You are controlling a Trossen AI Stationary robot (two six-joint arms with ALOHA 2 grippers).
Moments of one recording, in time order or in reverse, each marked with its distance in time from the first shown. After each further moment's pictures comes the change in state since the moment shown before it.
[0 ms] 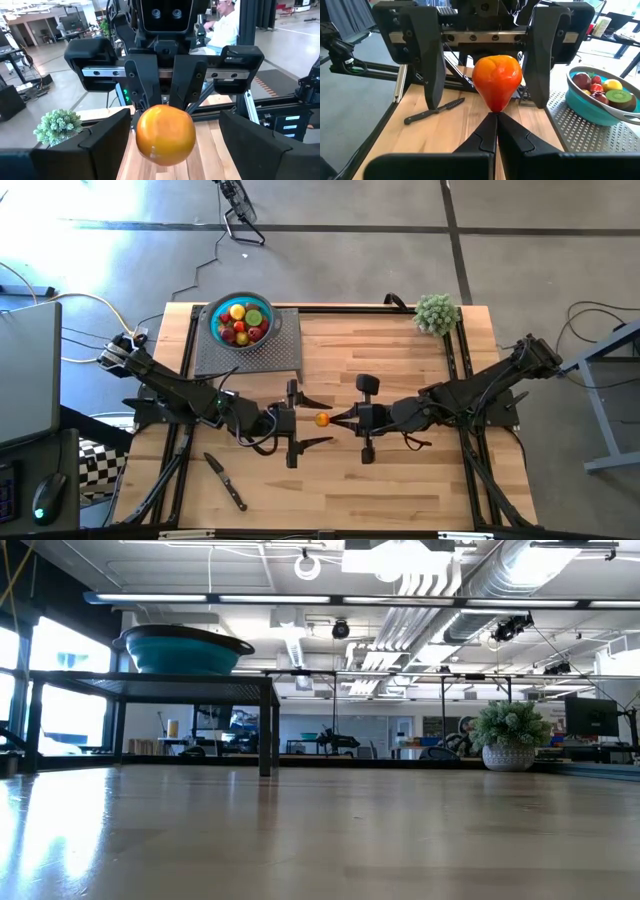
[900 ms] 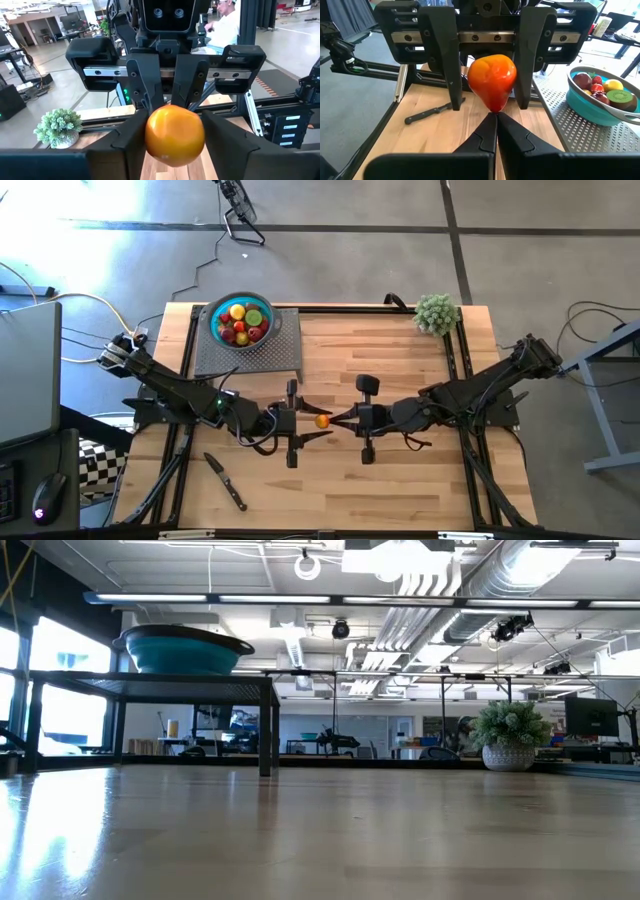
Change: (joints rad) left arm 0.000 0.000 0.000 -0.002 0.000 -0.002; right arm 0.000 0.000 0.000 0.000 0.000 -0.001
